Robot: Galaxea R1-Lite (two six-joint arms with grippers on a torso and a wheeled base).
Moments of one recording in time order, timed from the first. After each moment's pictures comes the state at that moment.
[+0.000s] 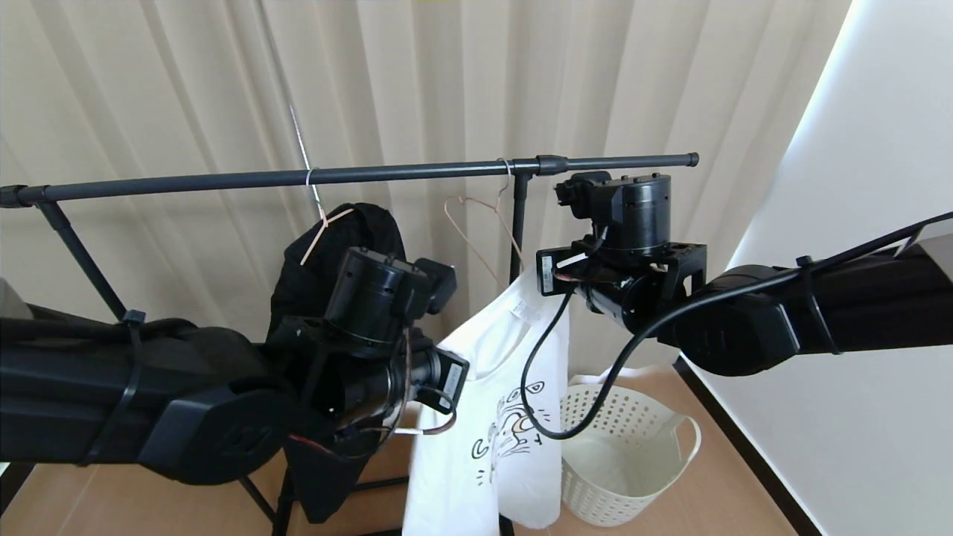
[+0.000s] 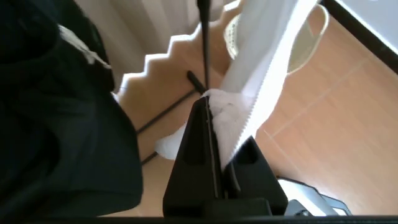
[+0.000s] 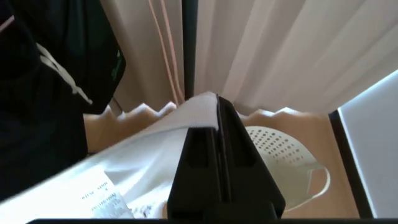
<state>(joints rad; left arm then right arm) -0.72 1.83 -0.99 -0.24 0.20 -0.06 0.63 2.02 -1.33 -0.40 -0.47 0.15</state>
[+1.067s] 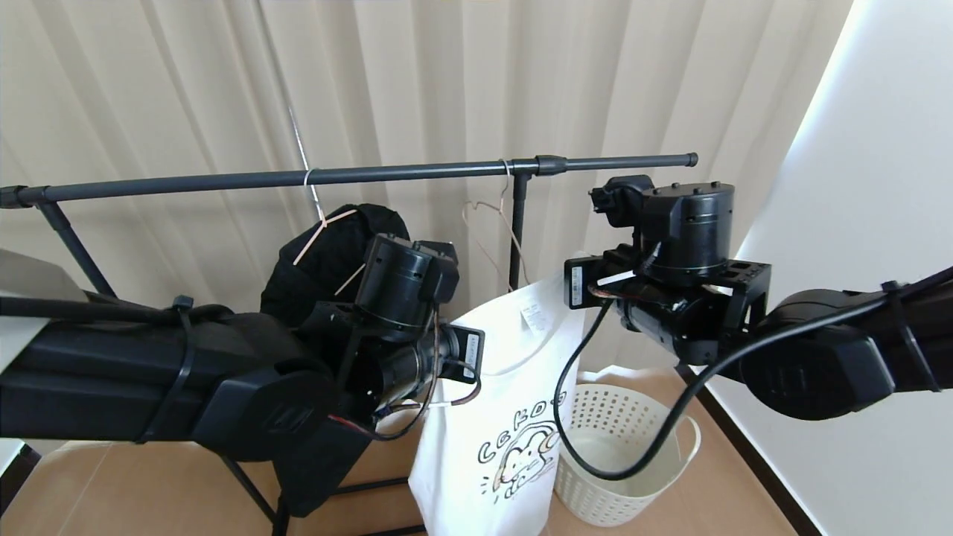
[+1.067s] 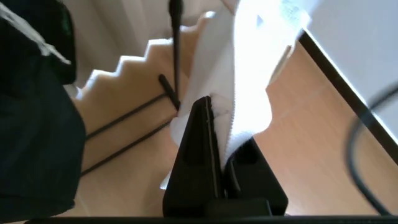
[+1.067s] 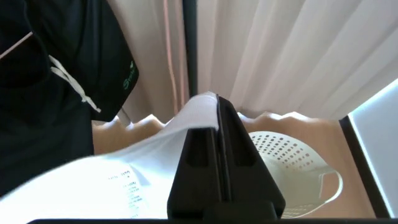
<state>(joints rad) -0.72 1.89 -1.09 -0.24 0.29 -0.22 0.64 1.88 -1.11 -0.49 -0.47 0.14</state>
